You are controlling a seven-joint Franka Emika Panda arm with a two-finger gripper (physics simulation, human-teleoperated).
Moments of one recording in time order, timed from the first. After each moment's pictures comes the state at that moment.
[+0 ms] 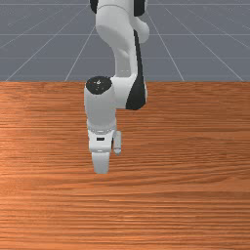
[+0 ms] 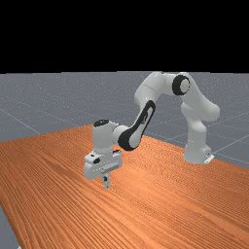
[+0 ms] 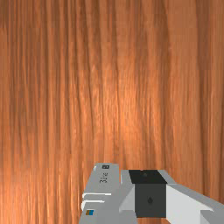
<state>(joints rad) -0.09 0.76 -0.01 -1.62 0.00 2.33 -0.89</state>
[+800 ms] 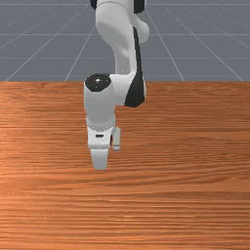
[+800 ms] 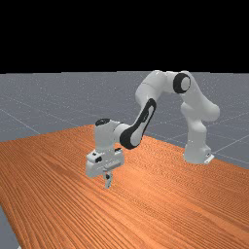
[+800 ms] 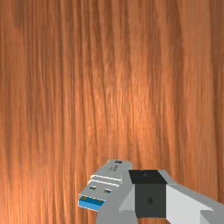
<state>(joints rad) -0.09 0.72 -0.02 -1.67 0.00 2.32 -0.88</state>
